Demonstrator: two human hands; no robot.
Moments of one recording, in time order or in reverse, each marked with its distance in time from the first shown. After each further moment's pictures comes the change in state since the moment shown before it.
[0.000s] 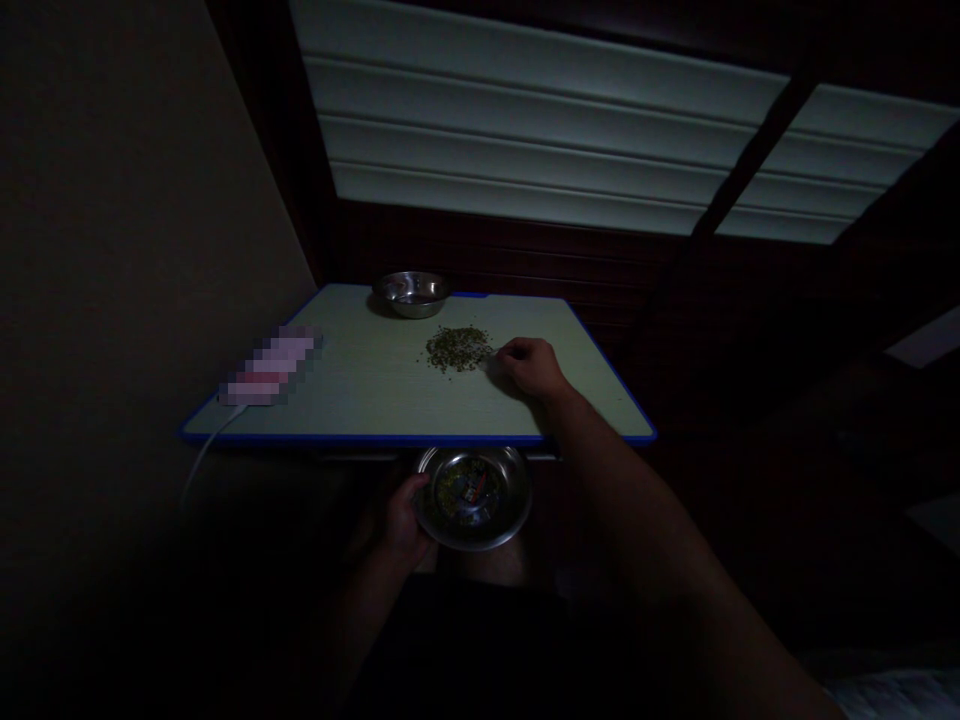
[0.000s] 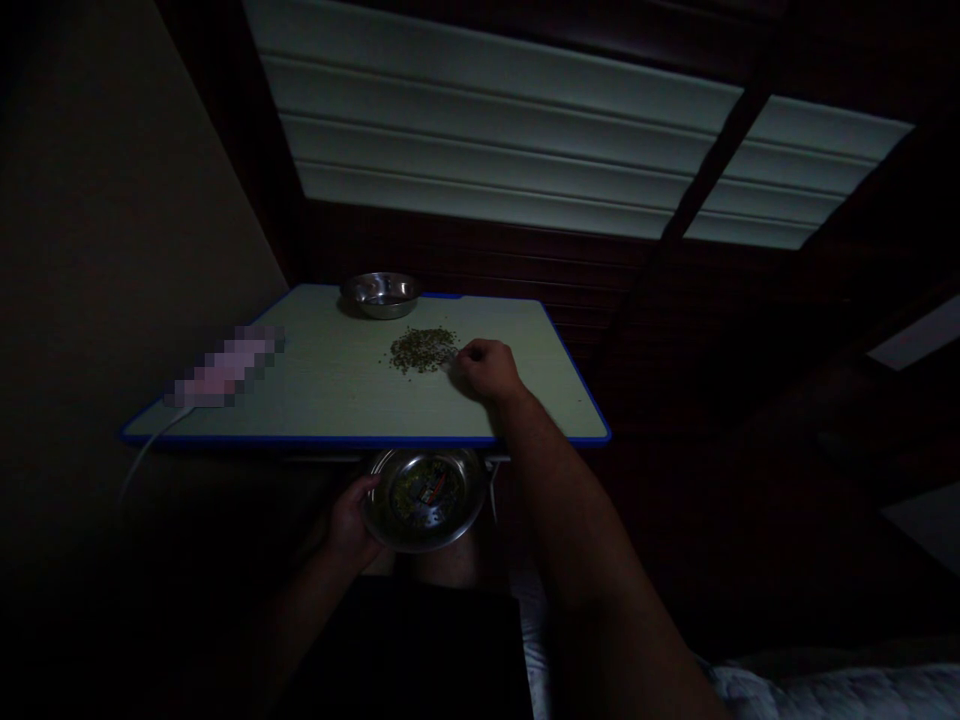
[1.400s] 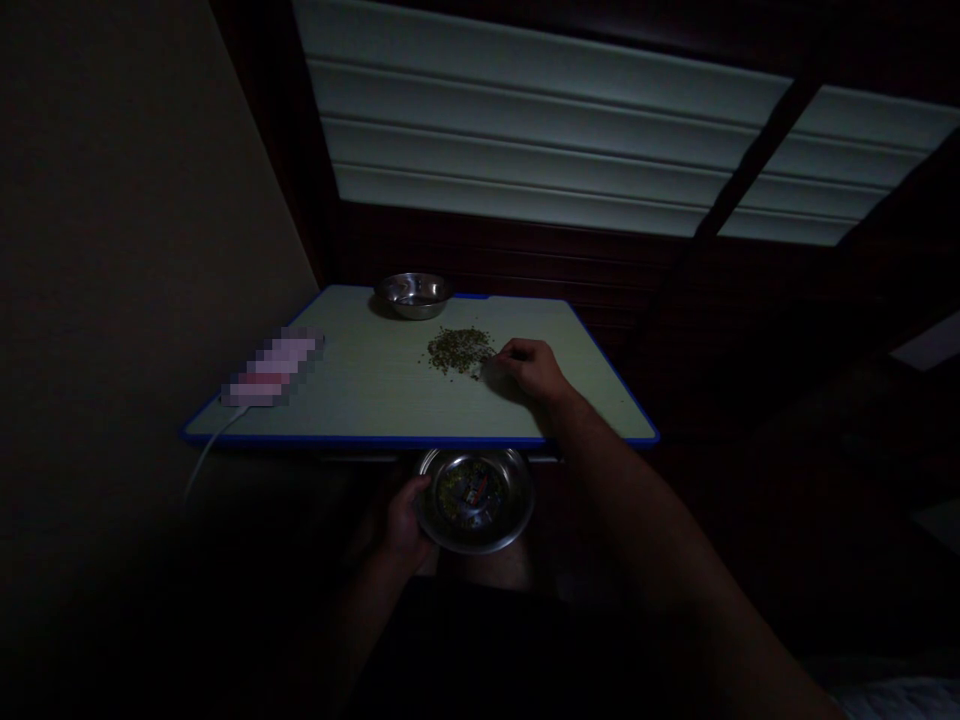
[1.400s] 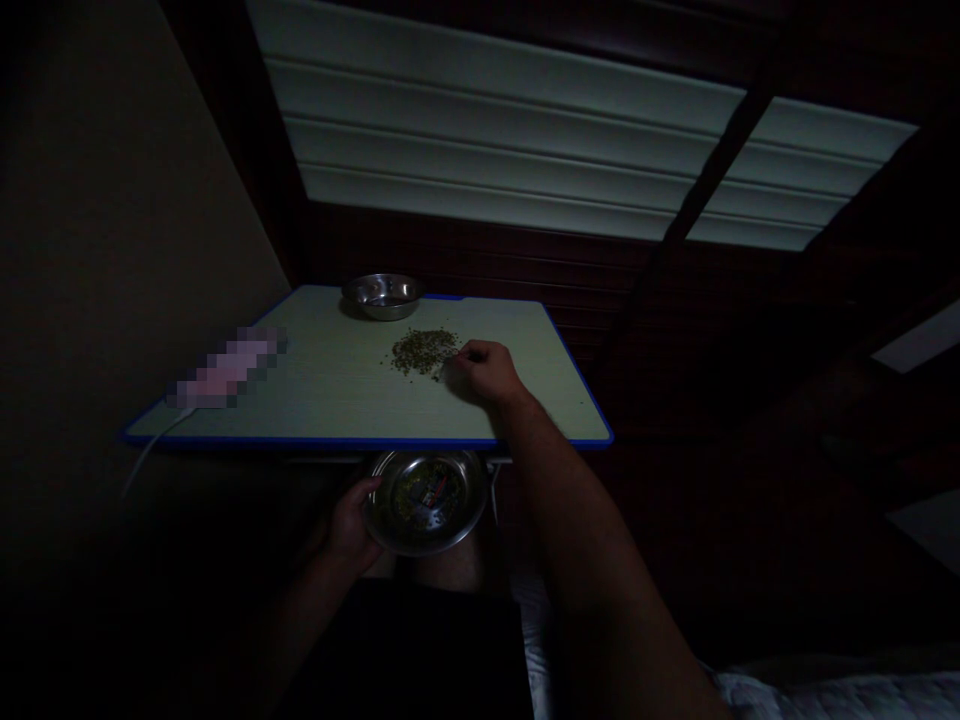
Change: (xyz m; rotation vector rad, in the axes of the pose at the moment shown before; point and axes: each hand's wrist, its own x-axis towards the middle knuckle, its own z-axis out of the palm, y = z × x) left_hand -0.004 0.002 0.002 0.035 0.021 0.015; right_hand -0.001 -0.004 0.003 0.254 -0.028 -0.018
